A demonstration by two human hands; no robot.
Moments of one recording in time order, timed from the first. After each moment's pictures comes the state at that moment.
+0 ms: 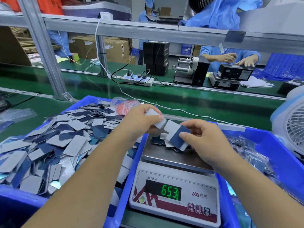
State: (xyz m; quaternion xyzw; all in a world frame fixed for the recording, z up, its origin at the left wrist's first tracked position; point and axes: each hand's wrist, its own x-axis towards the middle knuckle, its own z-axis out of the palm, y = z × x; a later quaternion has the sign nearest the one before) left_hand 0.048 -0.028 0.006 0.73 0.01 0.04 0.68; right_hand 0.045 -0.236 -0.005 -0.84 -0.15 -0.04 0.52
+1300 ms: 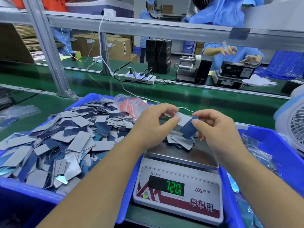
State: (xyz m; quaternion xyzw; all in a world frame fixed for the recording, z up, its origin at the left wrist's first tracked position) left_hand 0.032 -0.050 -0.002 0.84 -0.15 0.19 0.48; right_hand 0.043 -0.238 0.004 -0.75 -0.11 -0.10 0.64
